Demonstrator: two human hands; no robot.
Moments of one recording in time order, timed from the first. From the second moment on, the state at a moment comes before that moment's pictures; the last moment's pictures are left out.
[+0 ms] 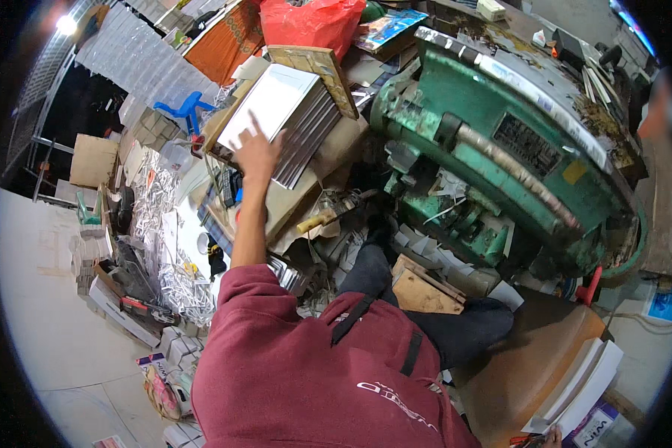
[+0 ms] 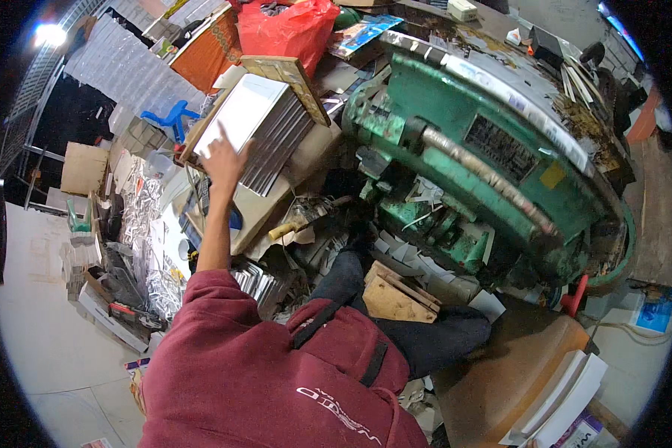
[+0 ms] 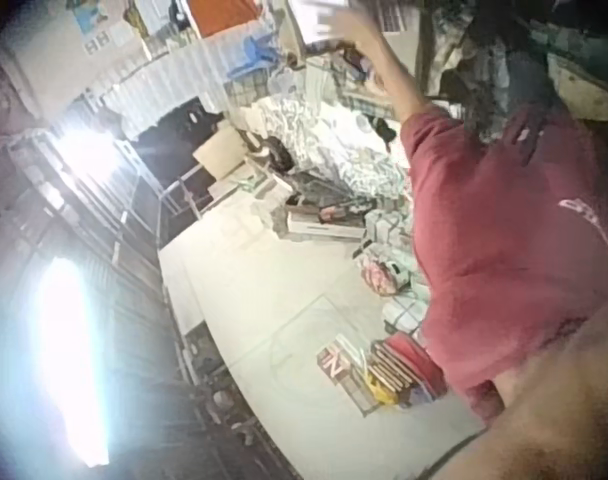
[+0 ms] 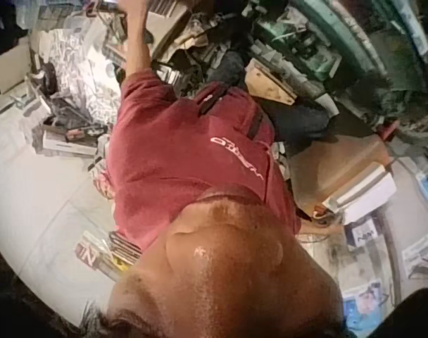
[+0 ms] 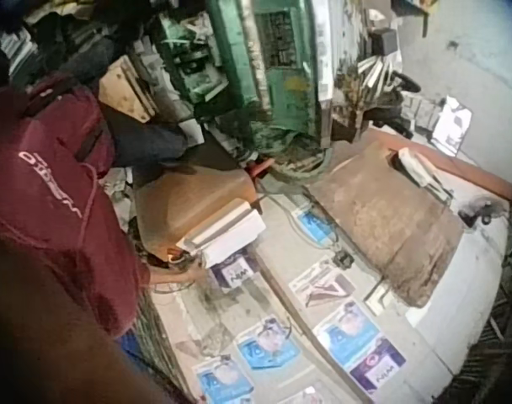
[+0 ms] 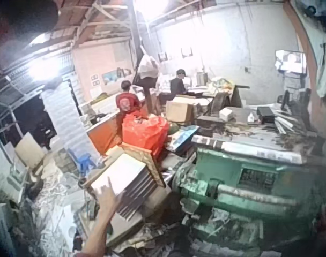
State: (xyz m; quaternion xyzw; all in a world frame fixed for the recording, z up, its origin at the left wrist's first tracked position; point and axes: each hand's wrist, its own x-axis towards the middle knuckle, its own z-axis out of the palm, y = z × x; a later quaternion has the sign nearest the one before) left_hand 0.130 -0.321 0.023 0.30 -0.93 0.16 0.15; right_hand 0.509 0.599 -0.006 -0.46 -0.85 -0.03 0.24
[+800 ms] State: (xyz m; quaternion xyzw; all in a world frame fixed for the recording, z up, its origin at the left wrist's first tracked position) left_hand 0.218 -0.085 0.037 -0.40 -0.91 0.00 -0.06; right_hand 0.201 0.352 0.030 -0.02 -0.86 0.52 -0.02
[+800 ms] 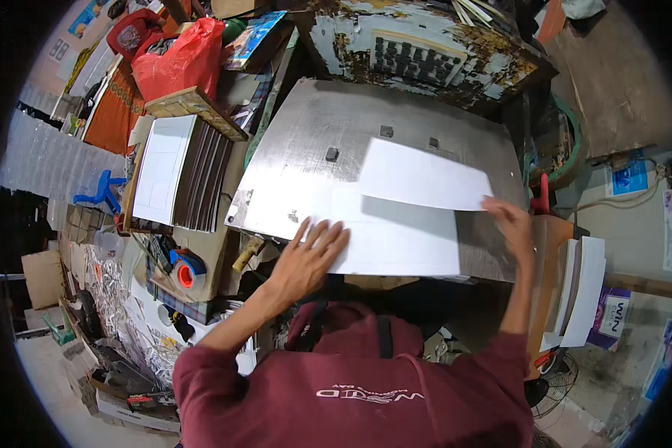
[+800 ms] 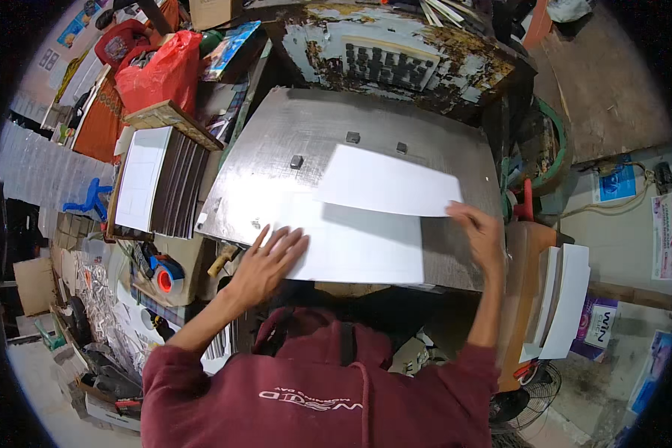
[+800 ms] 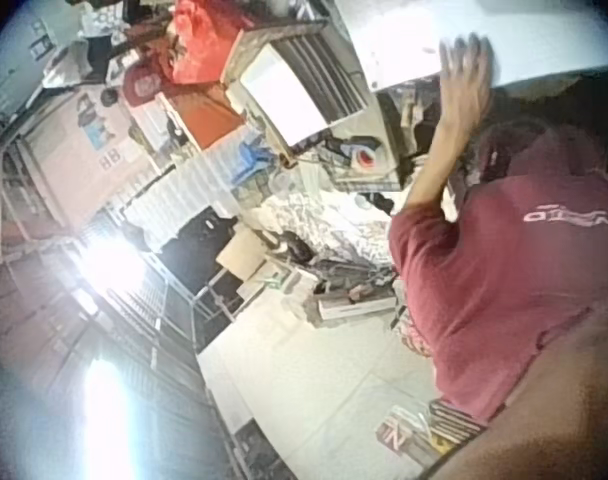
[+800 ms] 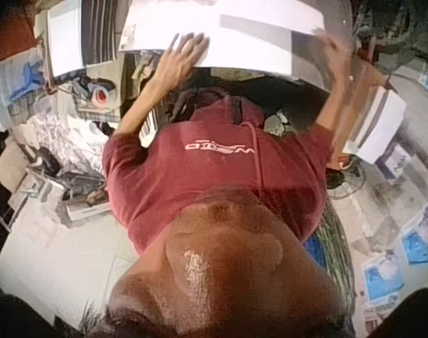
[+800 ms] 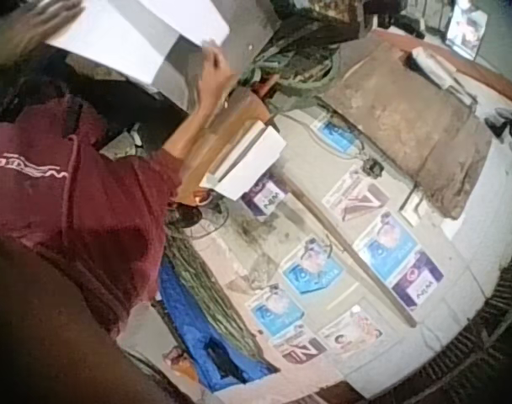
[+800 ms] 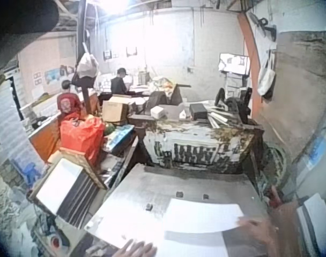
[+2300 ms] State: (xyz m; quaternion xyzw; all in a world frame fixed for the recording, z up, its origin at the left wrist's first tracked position) left_hand 0.144 -0.357 -0.030 0.45 -0.87 -0.03 0.19; right_hand 0.567 0.598 -0.014 -0.30 -0.91 0.04 0.30
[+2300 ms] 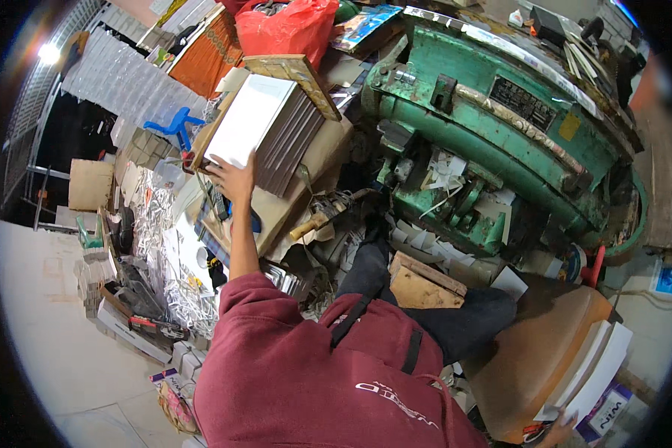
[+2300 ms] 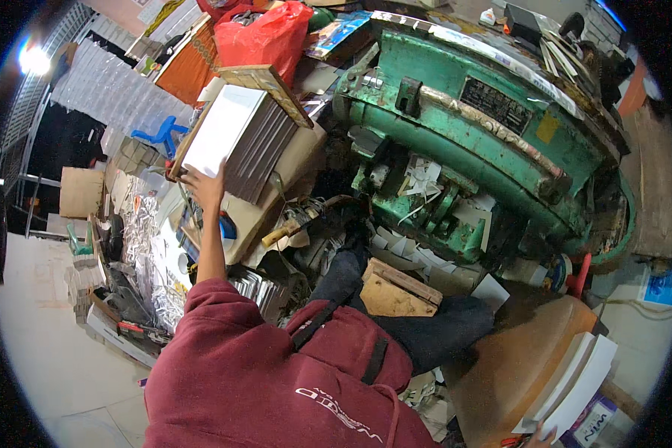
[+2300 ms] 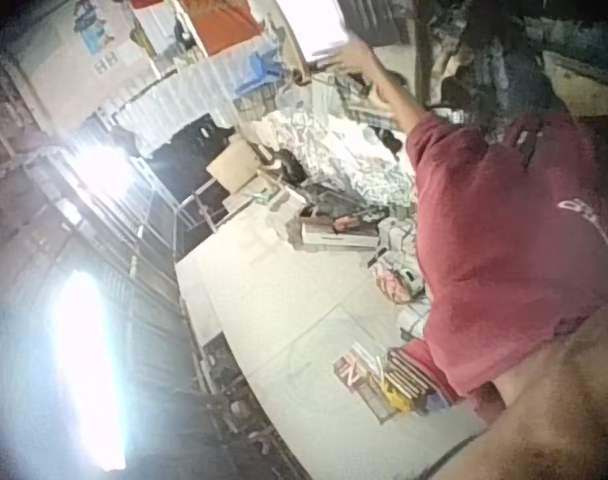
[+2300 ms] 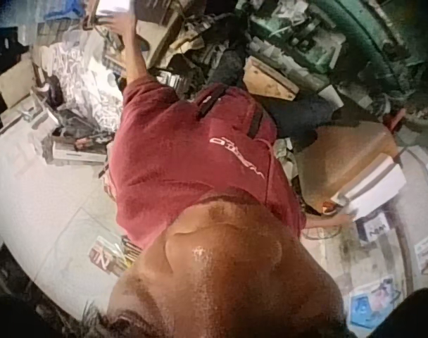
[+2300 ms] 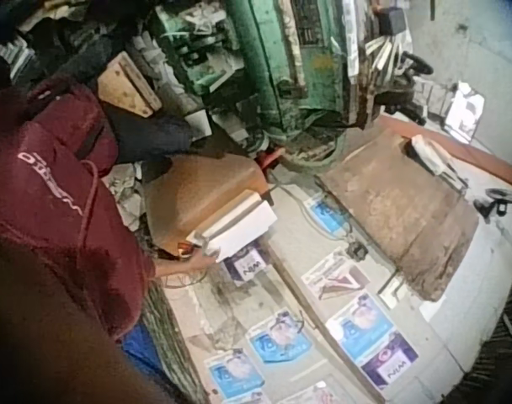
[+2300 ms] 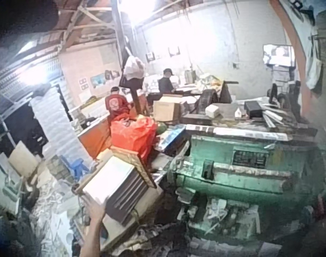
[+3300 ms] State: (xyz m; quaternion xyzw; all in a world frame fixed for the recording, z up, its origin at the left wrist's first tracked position) left_hand 0.159 -0.052 0.007 -0.38 -0.92 -0.09 -0.04; right_hand 0.287 0.400 0.147 0.24 -0.94 -0.06 0.23
